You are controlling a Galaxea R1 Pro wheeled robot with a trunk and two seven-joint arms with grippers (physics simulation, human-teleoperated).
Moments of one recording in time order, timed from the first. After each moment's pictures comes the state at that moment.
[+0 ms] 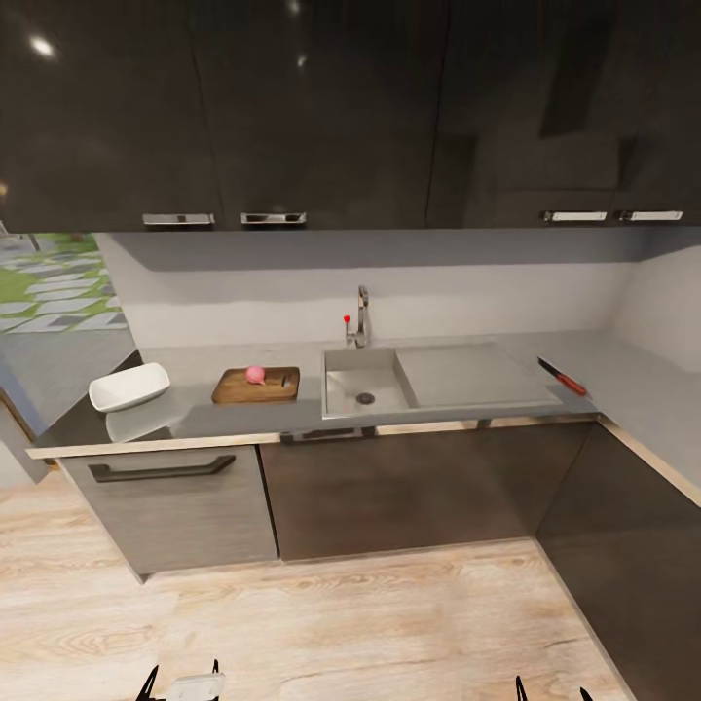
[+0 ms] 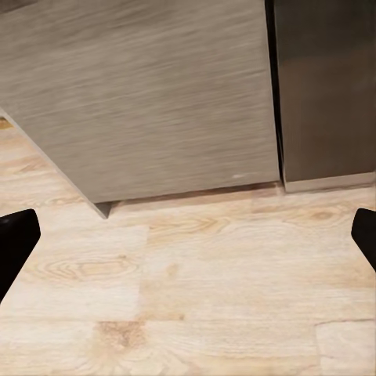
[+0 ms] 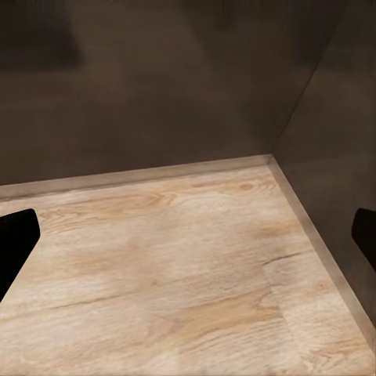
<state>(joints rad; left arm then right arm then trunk) -0.38 0.00 -0.19 0.07 -0.07 -0.87 0.47 -0.03 -0.14 0.07 -0.59 -0.14 -0.61 -0.16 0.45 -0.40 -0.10</state>
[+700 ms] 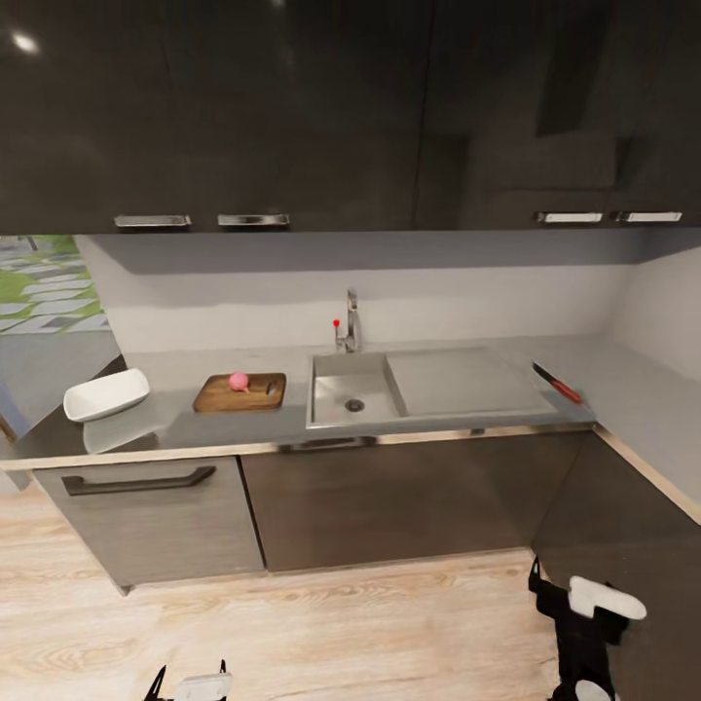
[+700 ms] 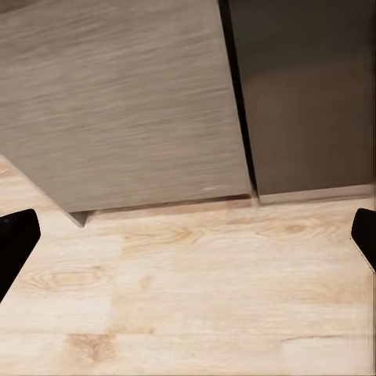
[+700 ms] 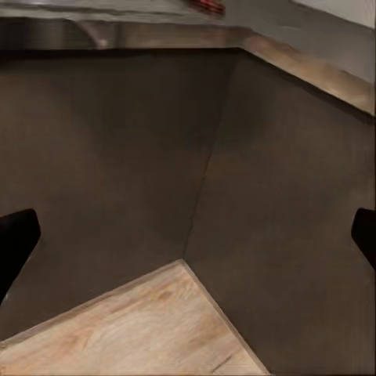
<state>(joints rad) -0.38 -0.02 -0.19 0.07 -0.07 -0.87 0.47 -0.03 -0.15 0.07 -1.27 -0.14 -0.12 -0.57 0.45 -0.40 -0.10</state>
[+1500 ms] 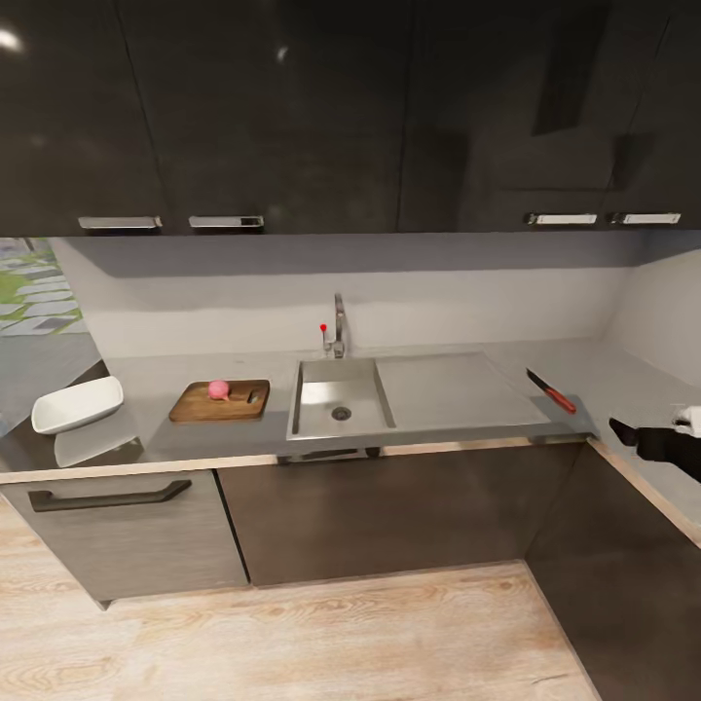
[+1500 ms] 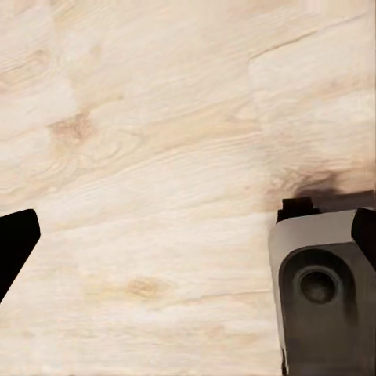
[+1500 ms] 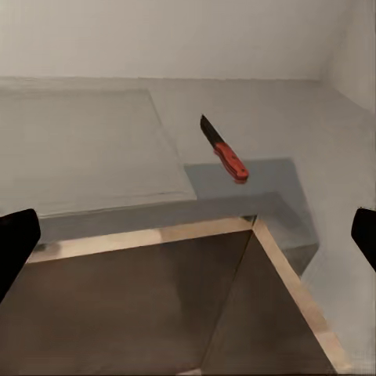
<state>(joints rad) -0.37 -0.04 -0.18 0.08 -0.06 -0.10 0.33 -0.43 -0.49 -0.38 -1.53 -0.15 0.63 0.28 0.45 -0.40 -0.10</state>
